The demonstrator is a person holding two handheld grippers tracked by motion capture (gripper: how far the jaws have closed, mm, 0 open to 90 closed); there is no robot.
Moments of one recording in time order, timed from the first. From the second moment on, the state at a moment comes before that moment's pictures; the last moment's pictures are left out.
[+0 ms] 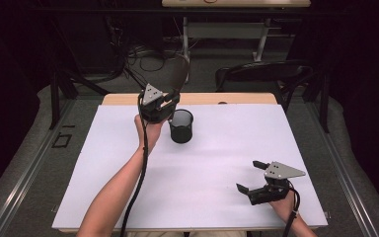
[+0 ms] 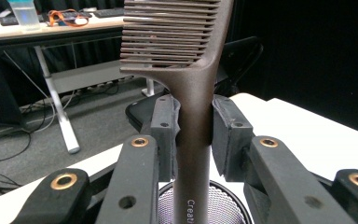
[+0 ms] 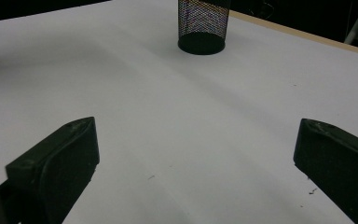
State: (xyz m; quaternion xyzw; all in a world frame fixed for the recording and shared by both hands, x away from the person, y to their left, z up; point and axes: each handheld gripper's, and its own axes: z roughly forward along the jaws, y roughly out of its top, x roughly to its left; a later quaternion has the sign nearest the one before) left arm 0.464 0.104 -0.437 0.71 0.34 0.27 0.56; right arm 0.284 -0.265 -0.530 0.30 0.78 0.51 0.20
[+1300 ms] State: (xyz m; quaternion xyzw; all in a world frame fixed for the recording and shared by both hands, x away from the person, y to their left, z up) left arm 0.477 0.085 -0.446 0.71 0.34 0.26 0.56; right arm 0.283 -0.267 -0.530 0.30 0.78 0.51 0.20
